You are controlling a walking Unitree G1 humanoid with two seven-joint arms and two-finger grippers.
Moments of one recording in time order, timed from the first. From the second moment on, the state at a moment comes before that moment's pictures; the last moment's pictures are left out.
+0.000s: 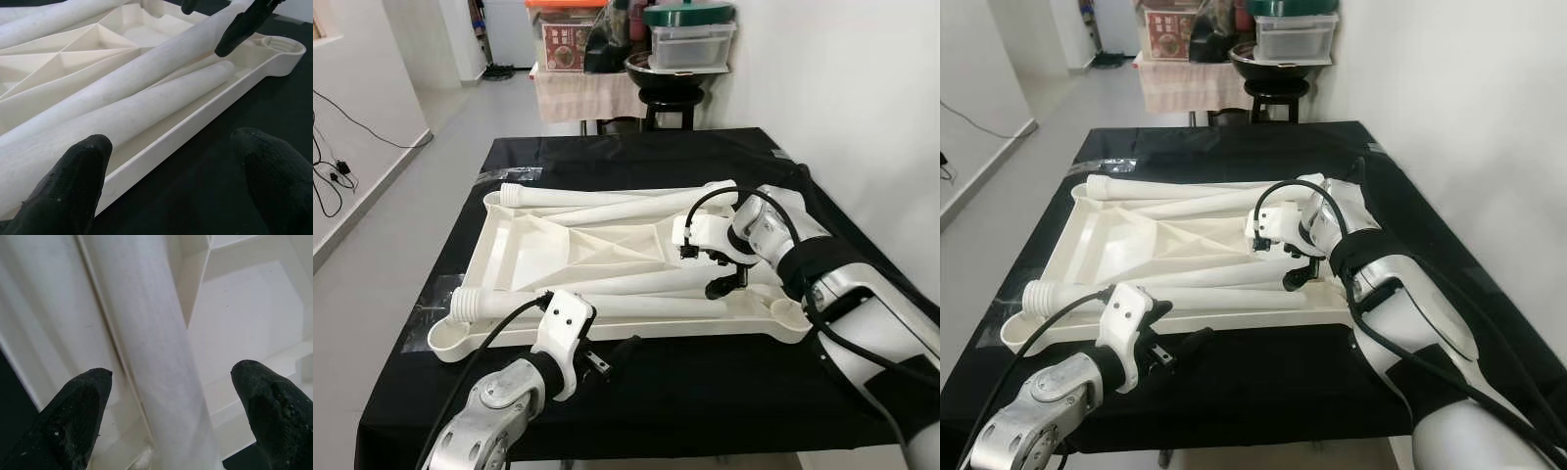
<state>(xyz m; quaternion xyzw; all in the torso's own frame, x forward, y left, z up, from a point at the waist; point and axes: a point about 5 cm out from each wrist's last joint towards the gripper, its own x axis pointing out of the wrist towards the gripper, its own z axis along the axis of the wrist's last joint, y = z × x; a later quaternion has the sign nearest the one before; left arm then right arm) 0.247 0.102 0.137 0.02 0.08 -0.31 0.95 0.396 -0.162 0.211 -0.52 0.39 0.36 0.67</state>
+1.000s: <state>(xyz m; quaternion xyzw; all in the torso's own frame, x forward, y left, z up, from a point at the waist) 0.244 0.103 0.139 0.01 0.08 -0.31 0.95 0.400 -0.159 0.197 -0.62 0.38 0.33 0.60</state>
